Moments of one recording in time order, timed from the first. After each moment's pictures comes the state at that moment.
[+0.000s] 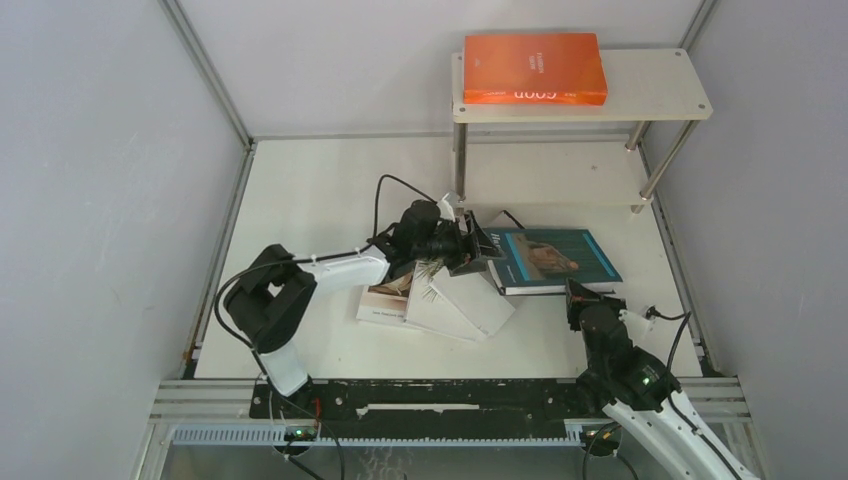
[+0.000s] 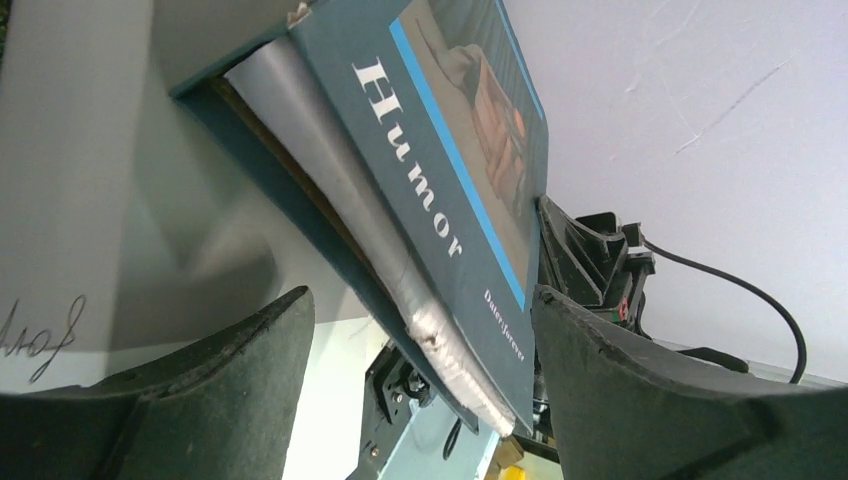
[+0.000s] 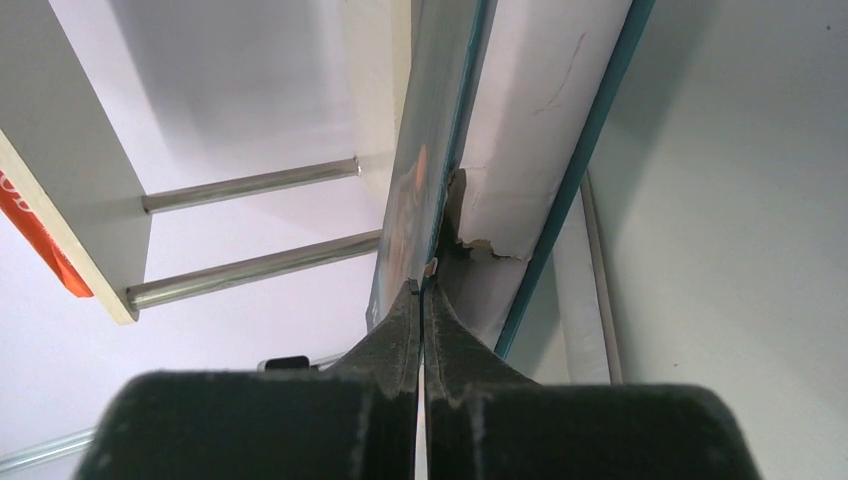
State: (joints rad) left arm -0.79 1.73 1.01 0.28 0.45 -1.11; right arm 0.65 0.08 0.27 -0.74 0.74 1.84
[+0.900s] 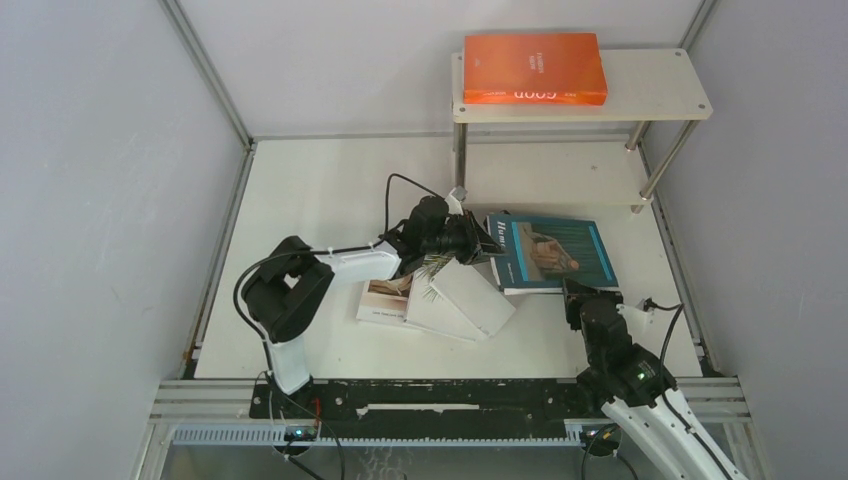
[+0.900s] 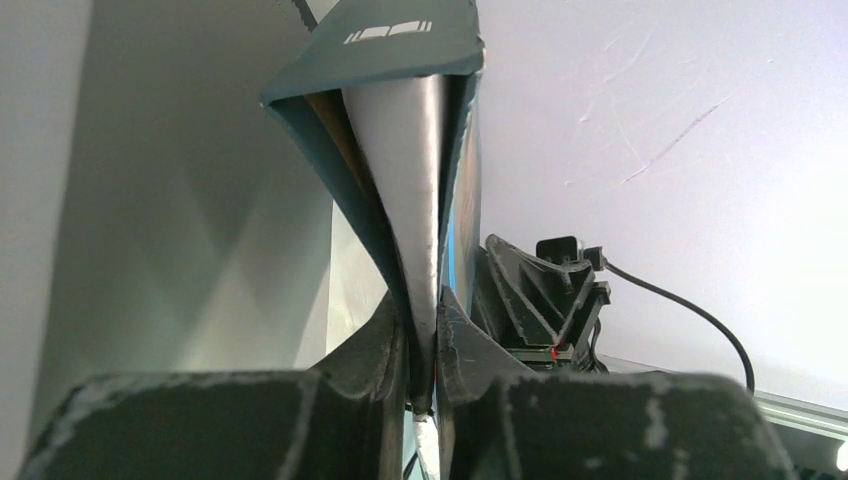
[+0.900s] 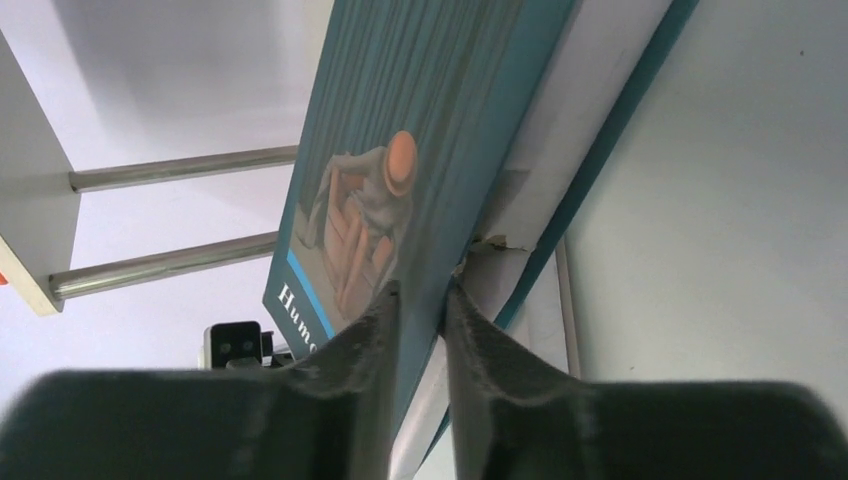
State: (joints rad) left arm -0.80 1.84 1.09 0.39 0.46 -1.23; right arm 0.56 0.14 0.27 -0.69 0.63 1.72
